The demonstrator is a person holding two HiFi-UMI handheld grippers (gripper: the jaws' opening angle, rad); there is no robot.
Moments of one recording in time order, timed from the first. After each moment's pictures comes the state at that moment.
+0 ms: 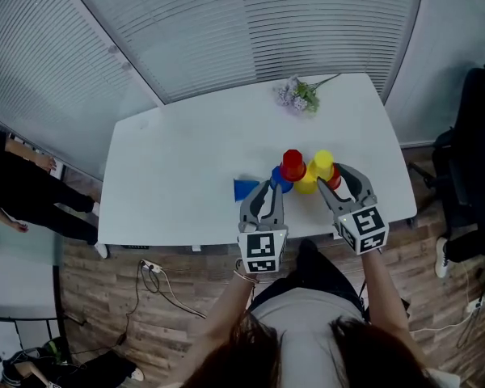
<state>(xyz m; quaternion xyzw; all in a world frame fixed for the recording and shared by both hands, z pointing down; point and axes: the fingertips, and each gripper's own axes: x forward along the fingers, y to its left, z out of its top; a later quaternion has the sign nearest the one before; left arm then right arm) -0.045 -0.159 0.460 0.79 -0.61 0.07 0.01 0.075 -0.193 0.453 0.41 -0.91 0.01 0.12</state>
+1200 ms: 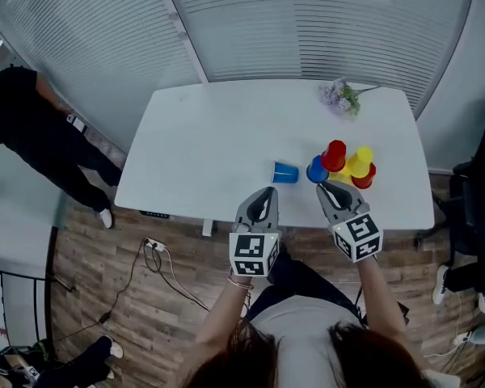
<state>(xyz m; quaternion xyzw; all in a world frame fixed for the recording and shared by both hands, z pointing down) -0.144 -0.075 0.457 0.76 -0.65 0.04 0.07 -0.040 -0.117 0.466 0.29 -0.95 0.02 0.14</state>
